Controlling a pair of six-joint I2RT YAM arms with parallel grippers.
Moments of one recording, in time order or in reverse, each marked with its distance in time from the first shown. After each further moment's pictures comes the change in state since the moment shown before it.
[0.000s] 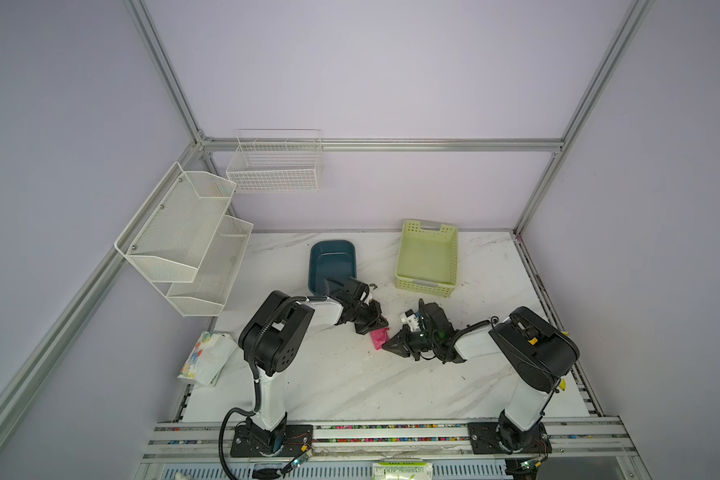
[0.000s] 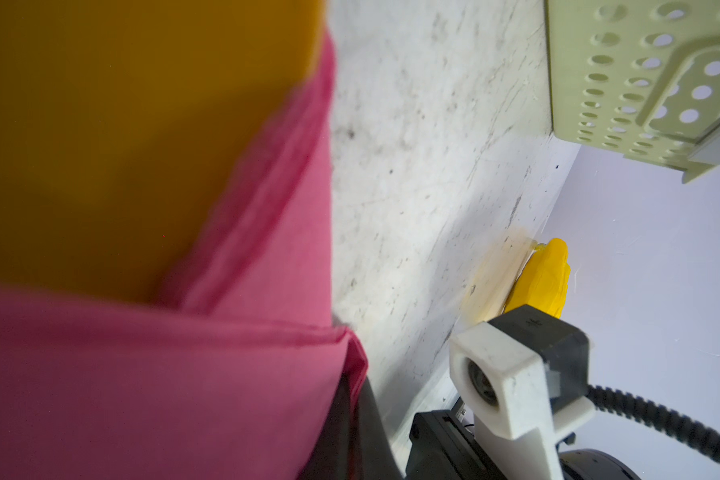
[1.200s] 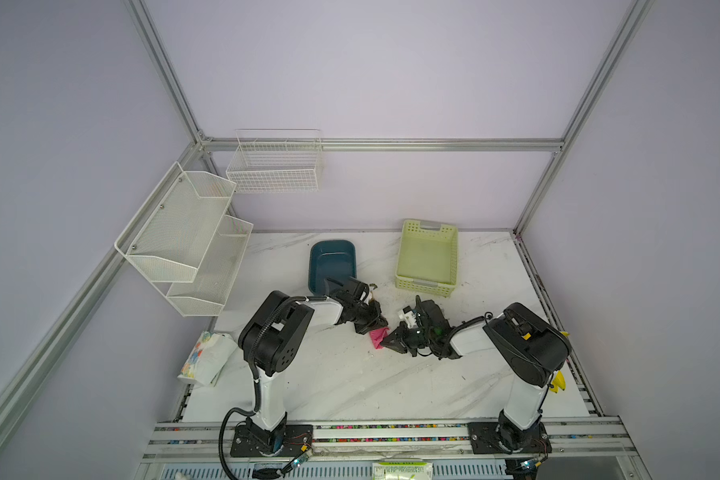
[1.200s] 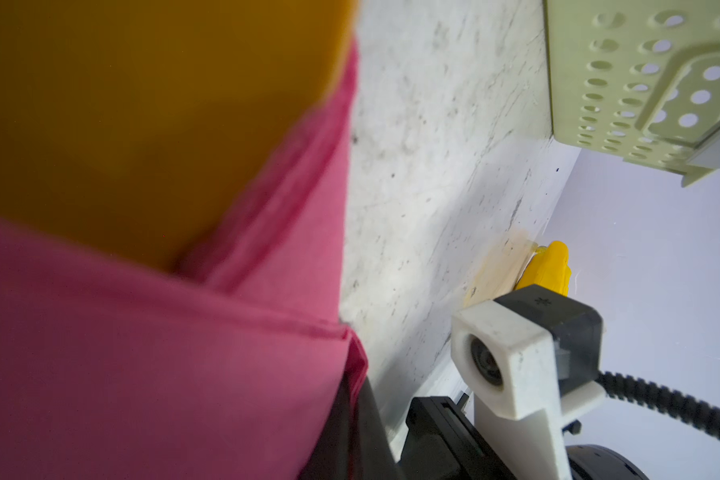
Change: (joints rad) left arm 0.001 -0.005 0.000 -0.005 -0.011 0.000; right arm -0.002 0.043 0.051 -0.009 0.026 -0.039
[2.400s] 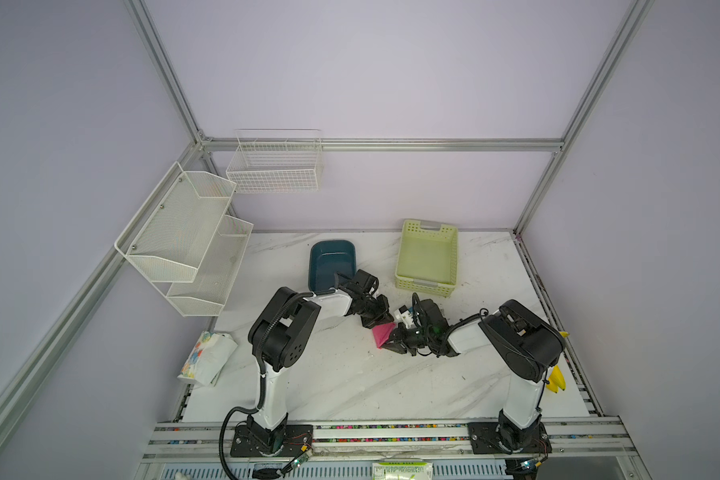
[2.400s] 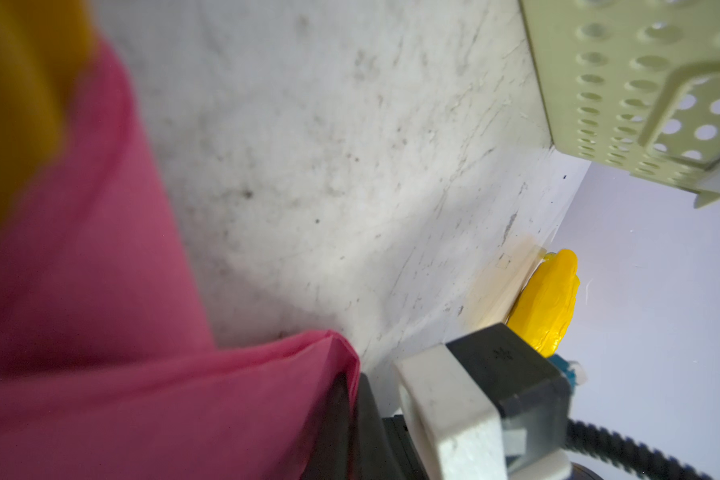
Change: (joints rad) left arm -0.037 0.083 0.177 -0.141 -0.023 -0.001; right arm -0.005 0.045 0.026 -0.014 -0.056 -0.108
